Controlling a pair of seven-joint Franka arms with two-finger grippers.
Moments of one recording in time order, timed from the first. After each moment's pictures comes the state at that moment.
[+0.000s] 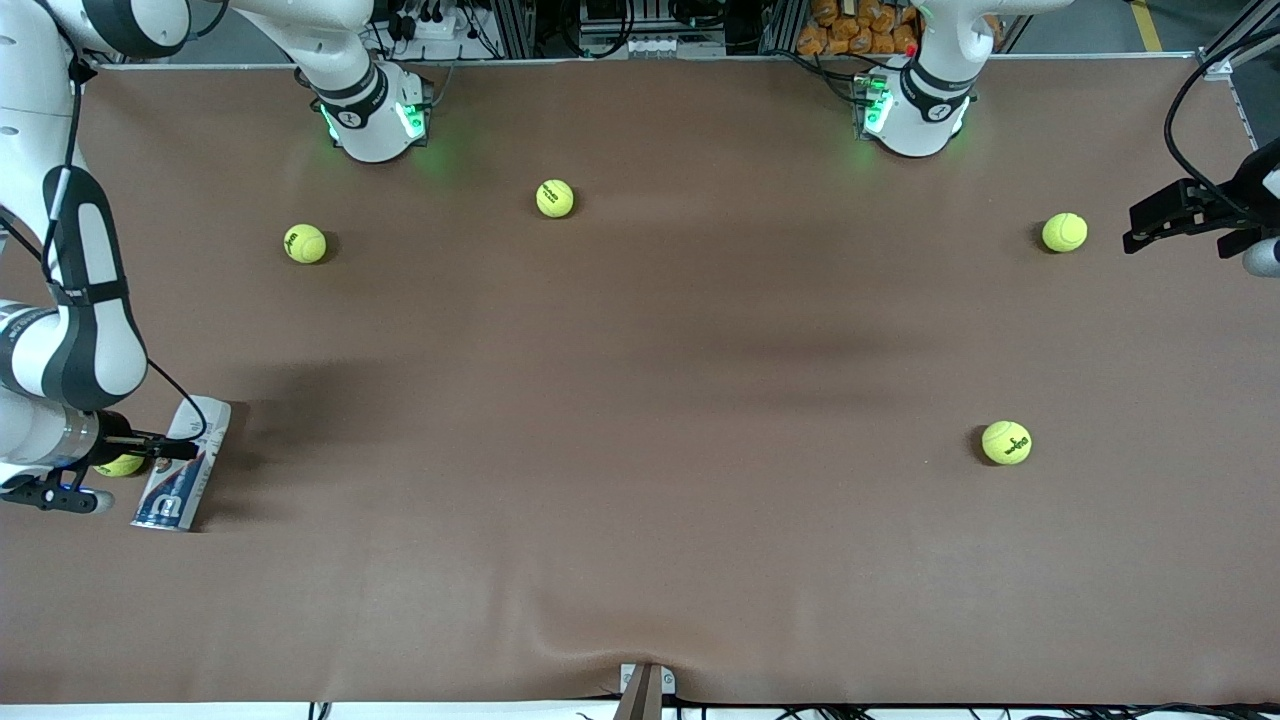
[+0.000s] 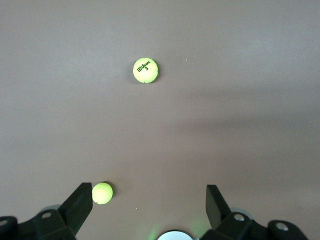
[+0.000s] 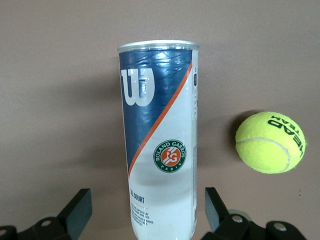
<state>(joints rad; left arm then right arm) -0.04 0.01 0.04 -1.52 0.01 1.46 0.08 -0.28 0.67 0.00 -1.52 -0.06 2.09 -0.08</state>
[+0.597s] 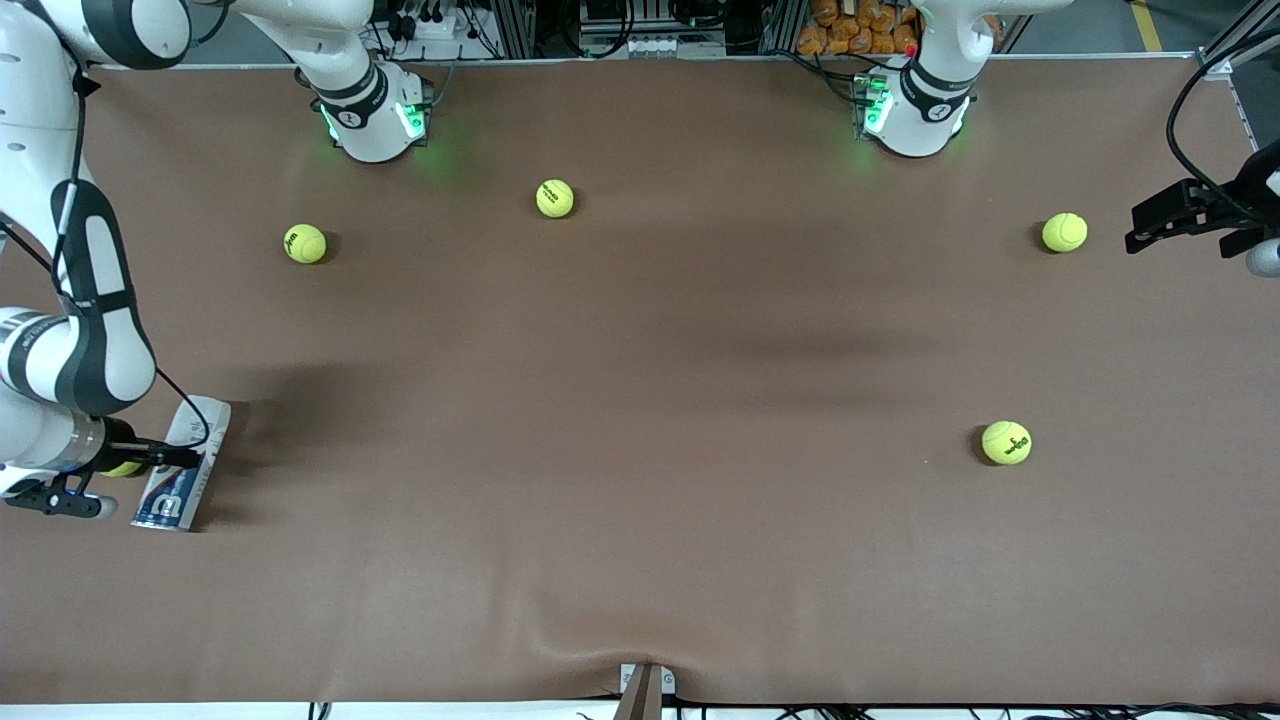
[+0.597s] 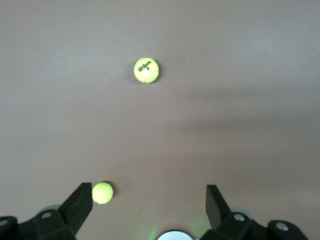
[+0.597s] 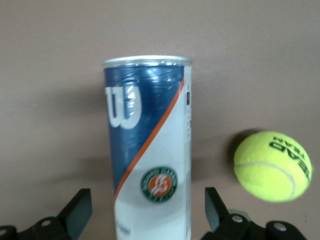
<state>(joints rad) -0.03 0.01 0.04 -1.52 0.01 1.46 0.08 -0.30 0.72 0.00 -1.52 -0.06 2.20 -0.11</state>
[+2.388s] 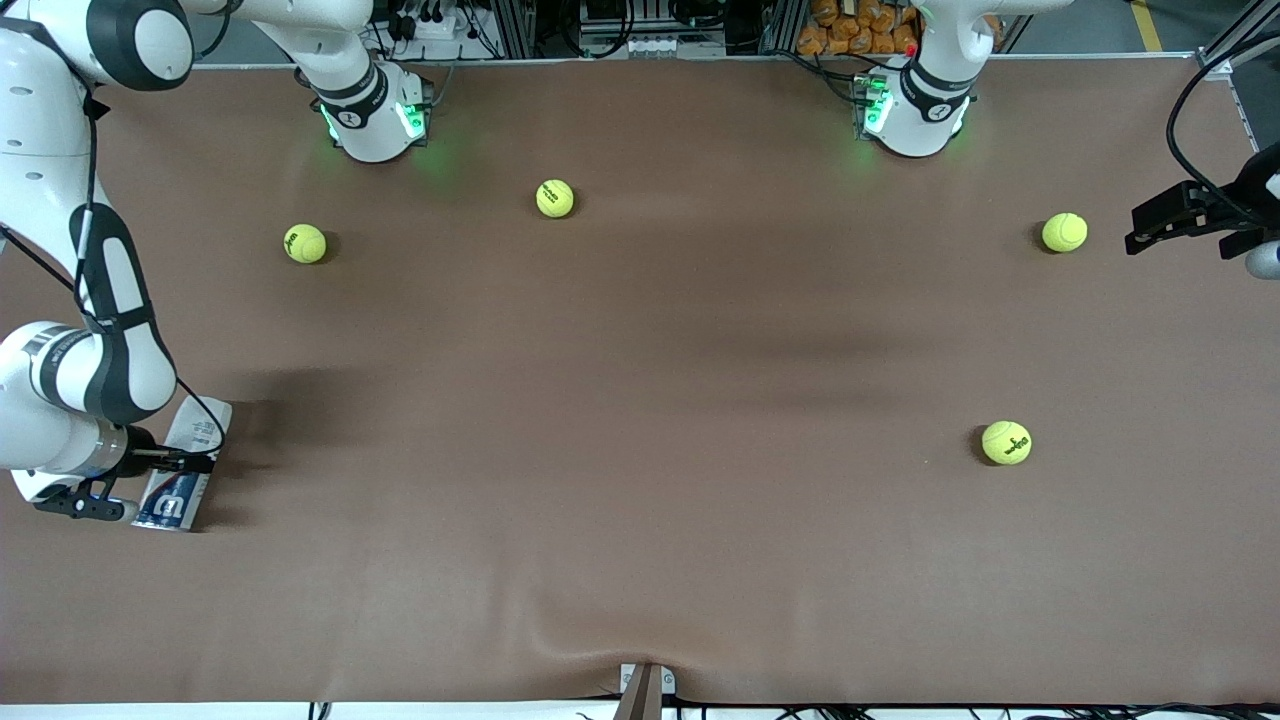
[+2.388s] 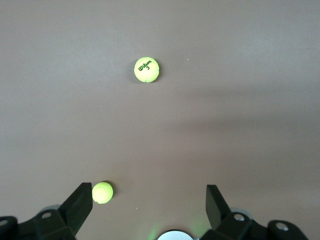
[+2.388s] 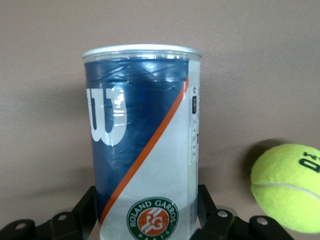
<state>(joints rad) -0.03 0.01 0.04 -1.52 0.01 1.46 0.08 -0.31 0.76 0.01 -1.51 -0.06 2.23 -0.11</state>
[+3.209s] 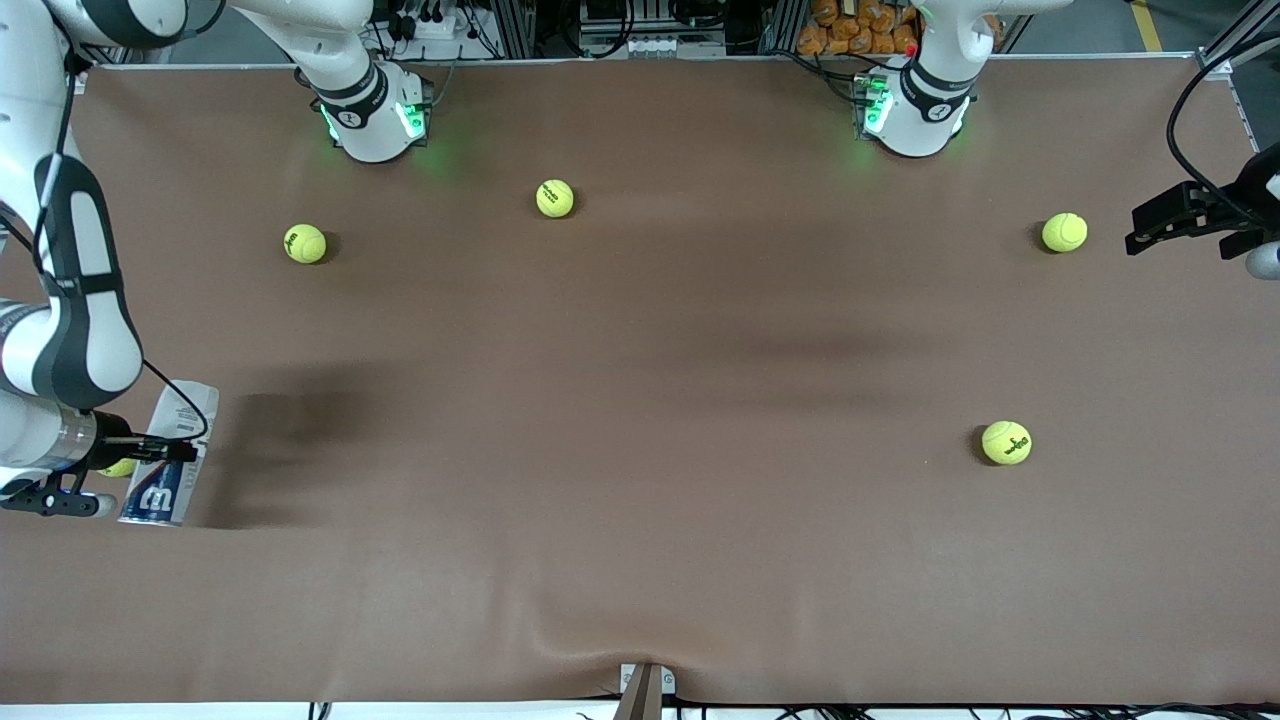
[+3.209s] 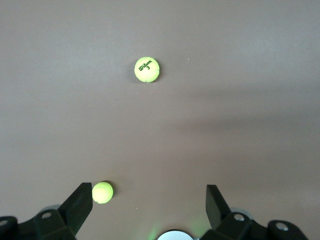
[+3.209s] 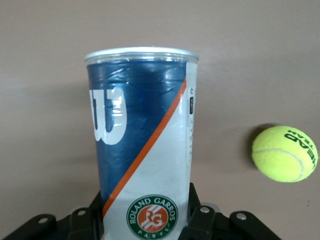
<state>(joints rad) -0.03 0.02 0.04 -1.52 0.01 1.46 0.08 -0.30 0.62 0.09 -1.49 -0.06 2.04 -0.13</state>
